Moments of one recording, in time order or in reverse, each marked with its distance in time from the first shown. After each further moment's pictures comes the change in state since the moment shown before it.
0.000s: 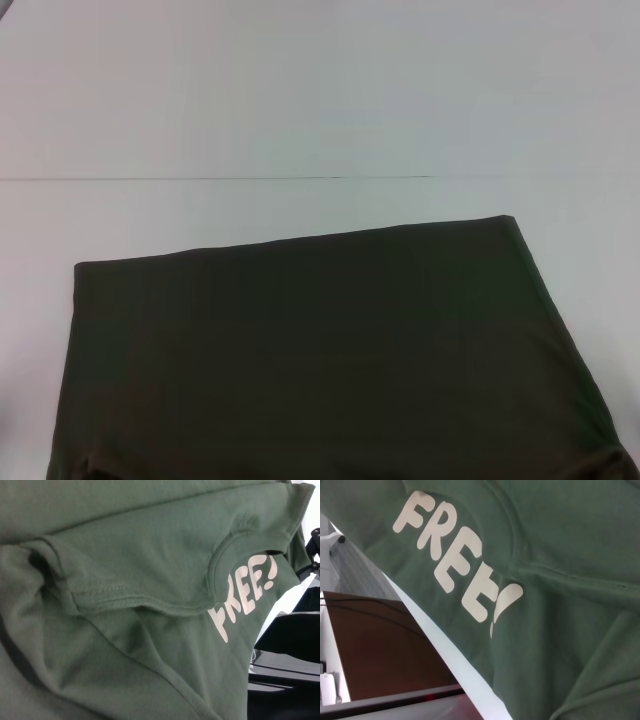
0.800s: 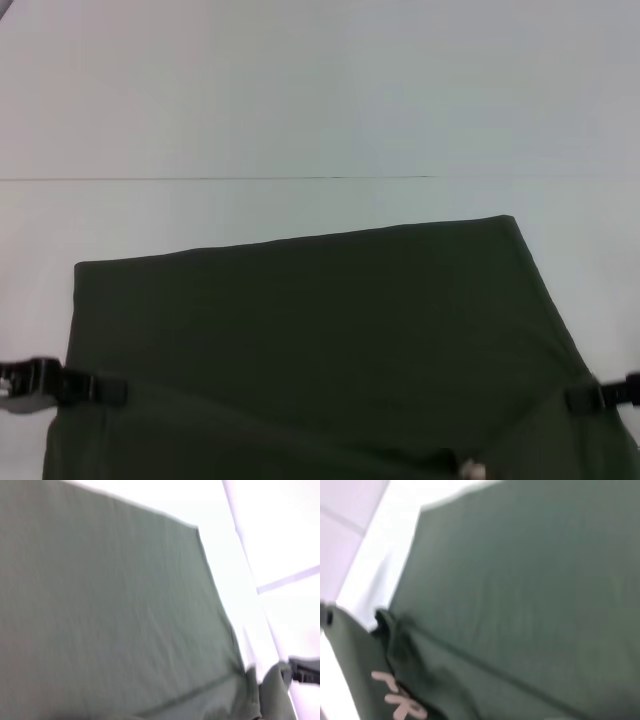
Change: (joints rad) left arm -0.010 0.015 -0.476 0.009 -0.047 -0.108 0.042; right arm 0.006 -0.076 0.451 0.026 0.131 0.090 0.034
